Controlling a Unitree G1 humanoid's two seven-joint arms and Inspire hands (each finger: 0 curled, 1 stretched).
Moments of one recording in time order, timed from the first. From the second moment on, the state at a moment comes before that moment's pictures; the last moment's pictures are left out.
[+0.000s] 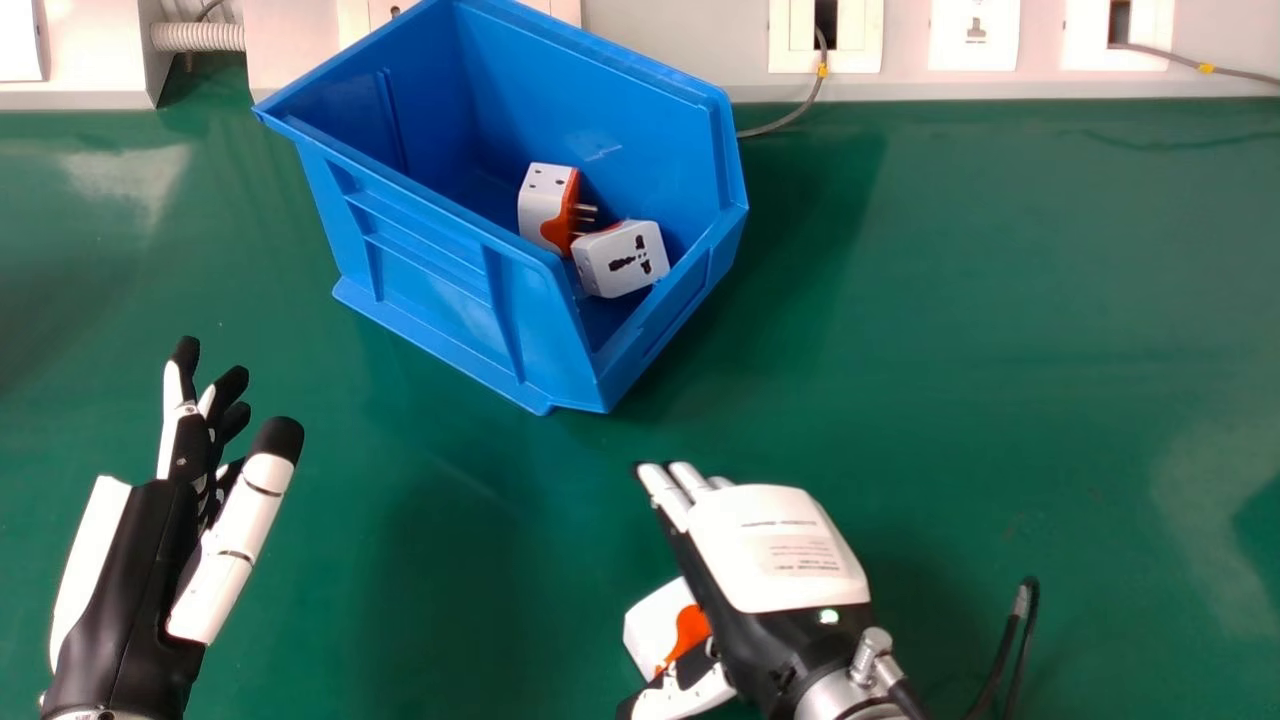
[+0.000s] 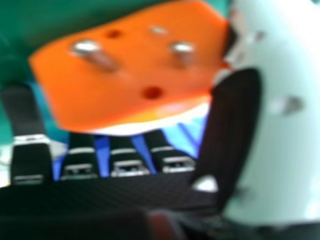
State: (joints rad) left arm 0.41 0.26 0.26 -0.07 0.02 -0.29 -0.15; right arm 0.08 -0.20 0.68 0.02 -1.09 0.28 -0.05
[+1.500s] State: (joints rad) left arm 0.41 0.28 0.26 -0.10 0.01 -0.29 -0.17; right arm 0.04 -0.15 0.50 0.07 -0.78 0.22 -0.09
